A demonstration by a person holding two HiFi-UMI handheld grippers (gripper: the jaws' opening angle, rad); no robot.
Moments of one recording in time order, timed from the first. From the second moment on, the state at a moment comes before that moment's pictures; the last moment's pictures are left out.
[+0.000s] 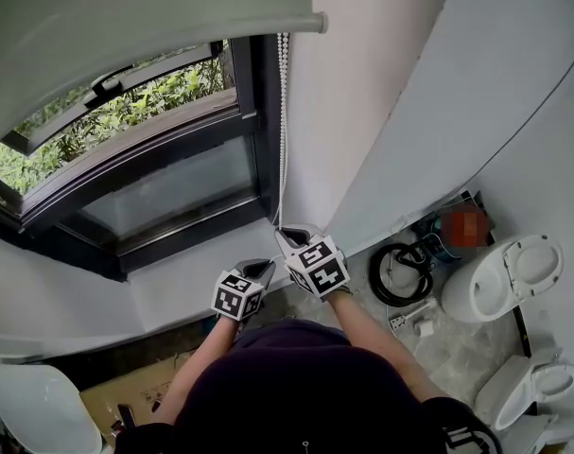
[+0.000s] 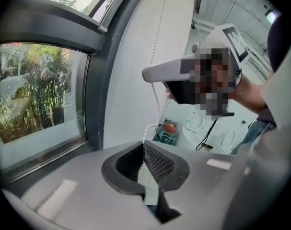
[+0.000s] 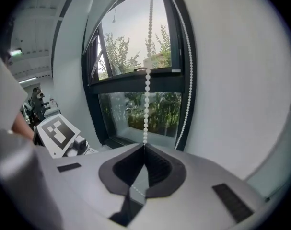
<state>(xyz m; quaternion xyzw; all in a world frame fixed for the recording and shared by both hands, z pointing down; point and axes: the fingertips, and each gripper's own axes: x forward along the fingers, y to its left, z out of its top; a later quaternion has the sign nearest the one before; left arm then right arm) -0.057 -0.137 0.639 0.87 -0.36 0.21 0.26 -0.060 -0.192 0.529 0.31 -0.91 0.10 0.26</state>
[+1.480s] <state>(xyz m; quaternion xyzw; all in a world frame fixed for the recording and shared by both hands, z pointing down) -0.138 -0.184 0.363 0.90 -0.43 0.00 0.10 -0.059 -0.193 0.529 0.30 -0.91 0.10 0.26</state>
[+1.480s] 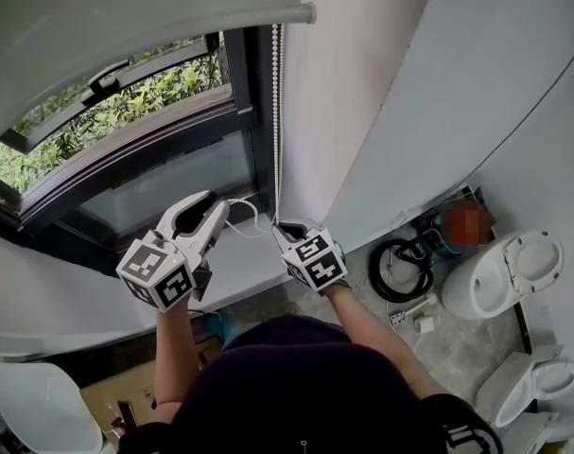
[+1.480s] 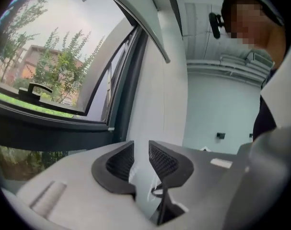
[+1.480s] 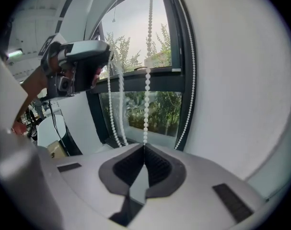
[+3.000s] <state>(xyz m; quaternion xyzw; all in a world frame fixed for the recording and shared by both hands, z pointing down) -0.031 -0.213 0.317 0.94 -0.35 0.02 0.02 -0.054 -0.176 0.550 0.29 -0.90 0.10 0.30</state>
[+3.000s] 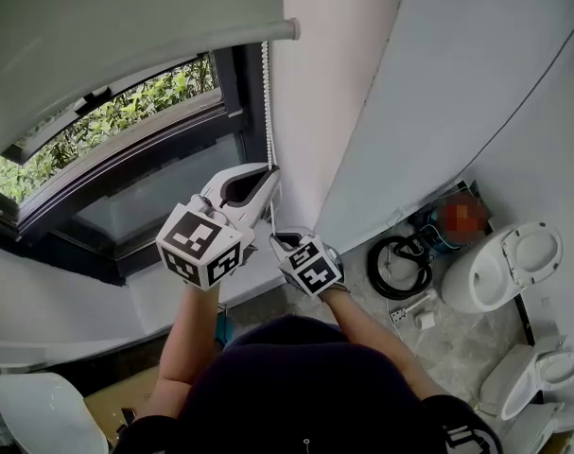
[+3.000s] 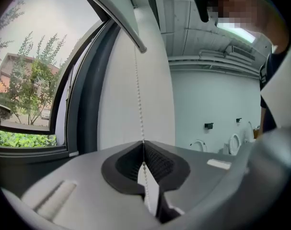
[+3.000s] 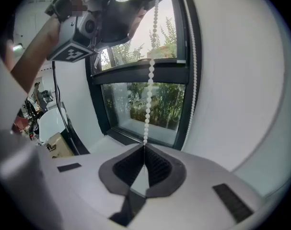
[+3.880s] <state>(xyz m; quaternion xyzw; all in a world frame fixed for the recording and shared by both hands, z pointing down) 0.003 -0.214 0.400 0.94 -0.32 0.05 0.10 -0.045 -0.152 0.623 0.23 -0.88 0.15 0.40</state>
